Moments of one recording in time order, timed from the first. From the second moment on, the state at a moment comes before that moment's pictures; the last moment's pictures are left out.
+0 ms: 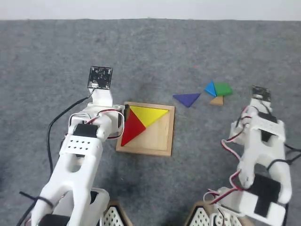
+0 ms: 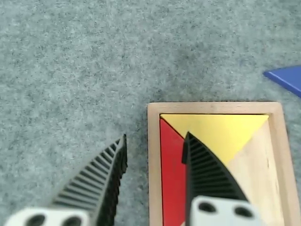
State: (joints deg) left arm 0.6 -32.6 60.2 37.1 5.9; right arm 19.8 -6.2 44.3 53.4 7.6
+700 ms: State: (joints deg) left arm 0.7 -32.6 60.2 37.1 5.9; right arm 40.2 -2.6 42.3 53.2 11.2
